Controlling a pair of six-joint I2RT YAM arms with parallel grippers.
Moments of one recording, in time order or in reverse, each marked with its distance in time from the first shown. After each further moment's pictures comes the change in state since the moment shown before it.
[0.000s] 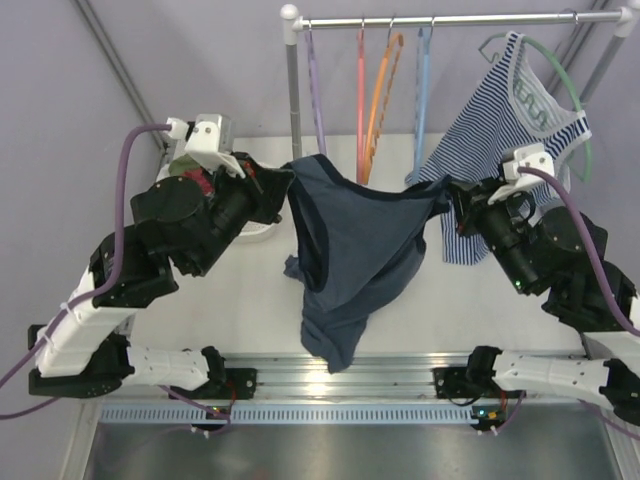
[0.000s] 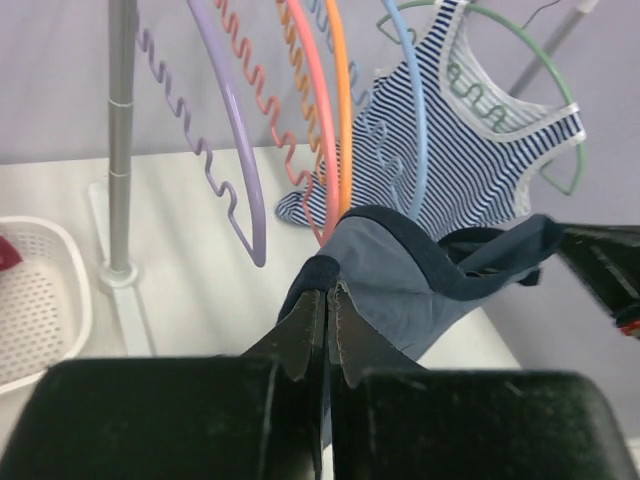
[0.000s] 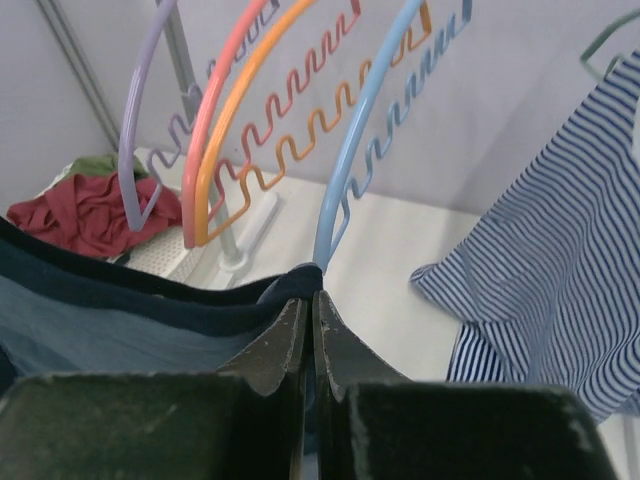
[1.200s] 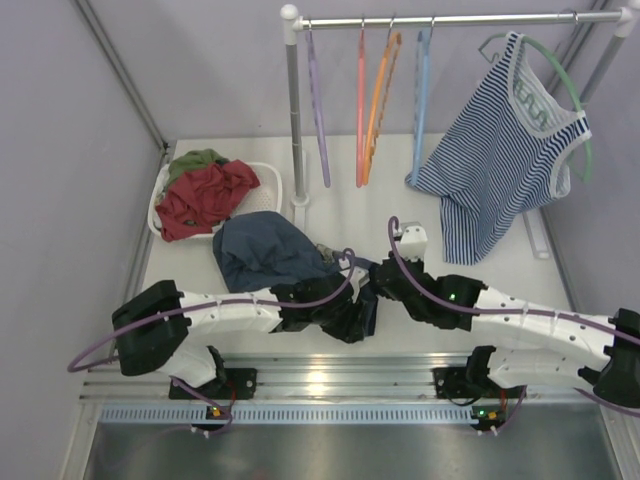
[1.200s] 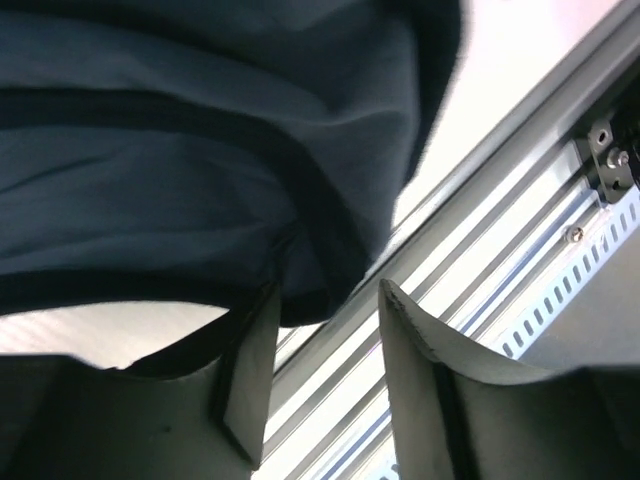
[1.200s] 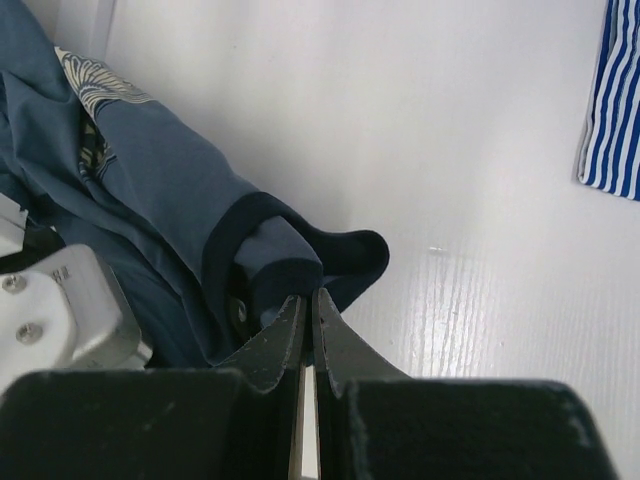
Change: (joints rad) left arm 0.038 0.318 -1.091 0.576 0.743 -0.235; right arm 0.019 0.248 -0.565 -0.042 -0.029 0.684
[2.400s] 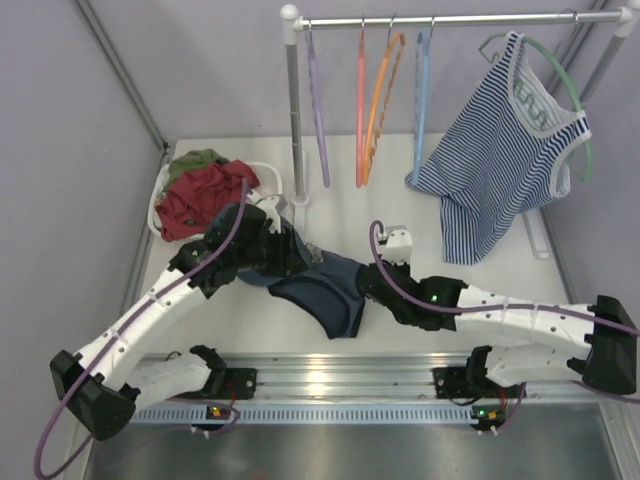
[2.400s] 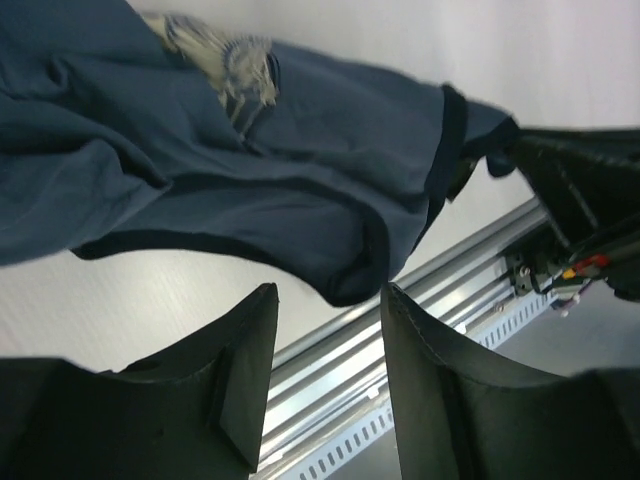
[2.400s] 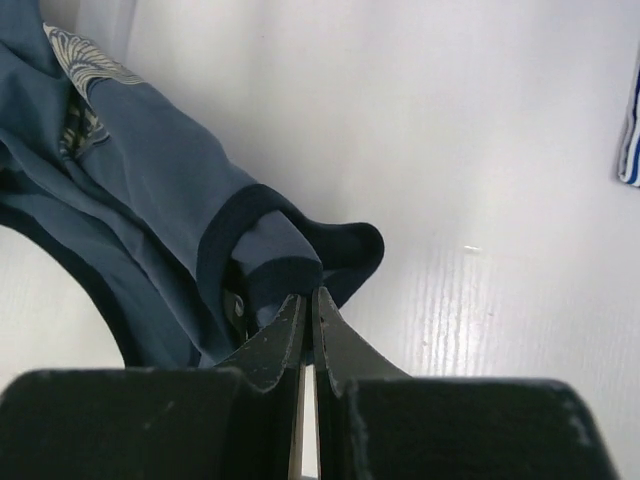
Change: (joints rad) left arm 0.545 -0.396 0.306 -0.567 0.095 0.124; right arm 0.073 0.111 0.037 0.043 0.031 0.055
